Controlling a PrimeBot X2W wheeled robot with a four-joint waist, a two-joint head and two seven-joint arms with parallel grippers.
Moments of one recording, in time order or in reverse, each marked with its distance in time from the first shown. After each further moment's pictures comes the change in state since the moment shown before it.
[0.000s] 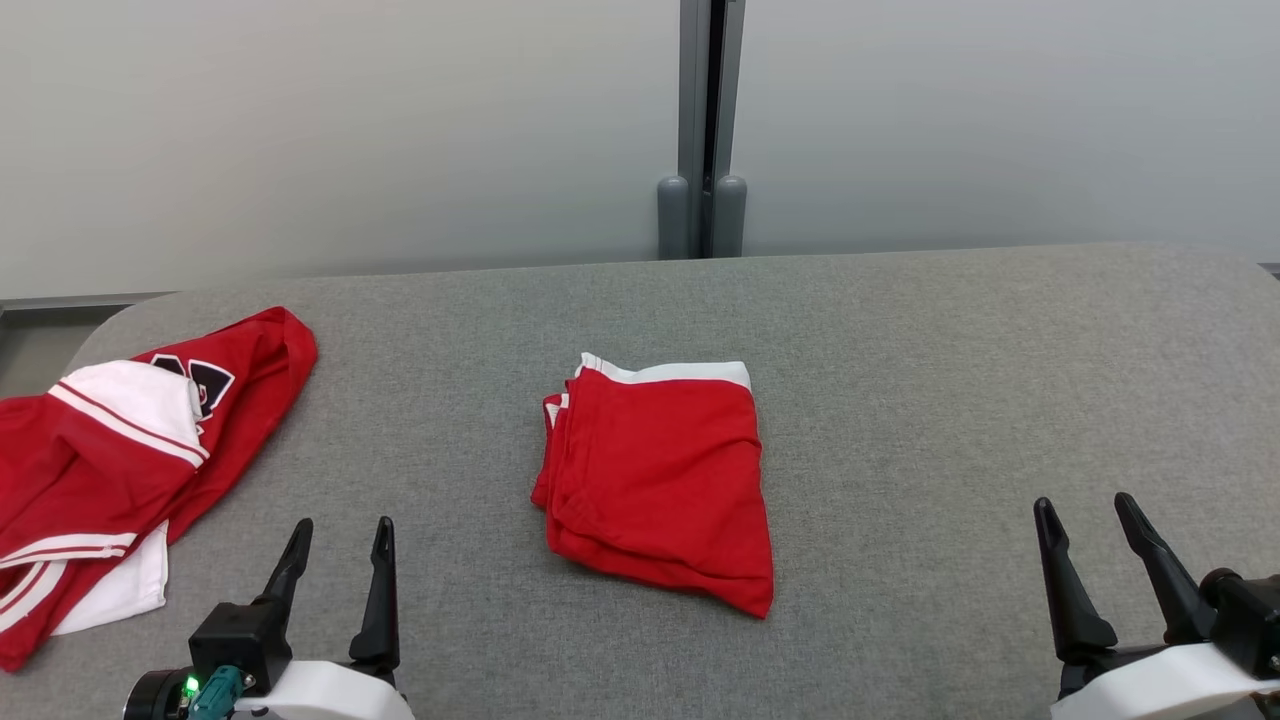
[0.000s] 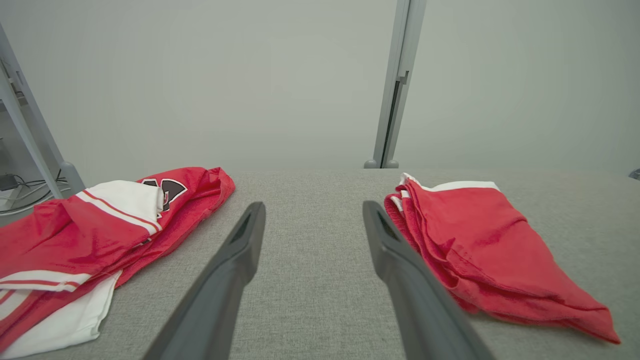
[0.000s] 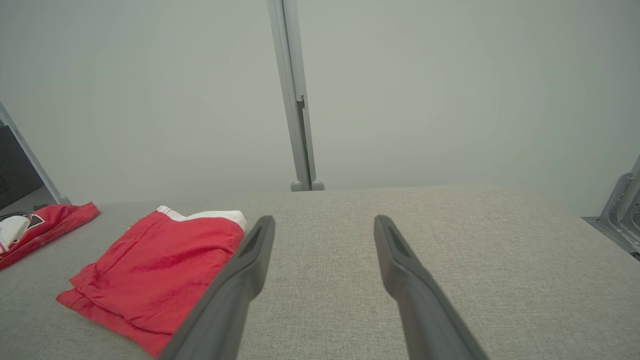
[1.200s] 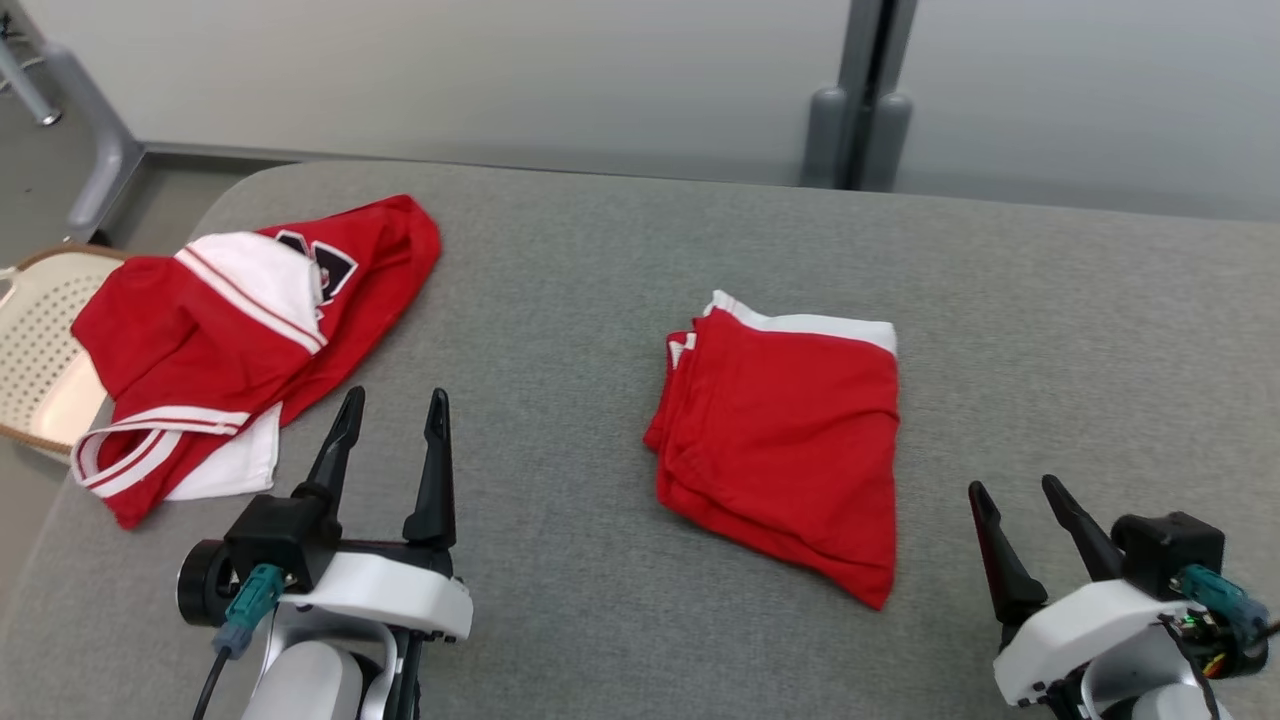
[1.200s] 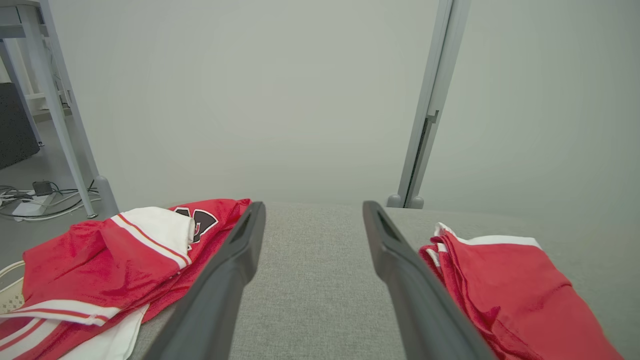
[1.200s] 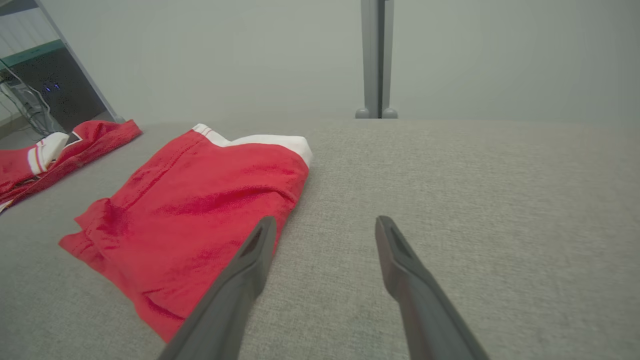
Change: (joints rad) left arm -0.175 -0.049 -0.061 -0.002 -0.014 -0.007 -0.046; right arm -0.161 -0.017 0.082 0.249 0.019 0.000 0.008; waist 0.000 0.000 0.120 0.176
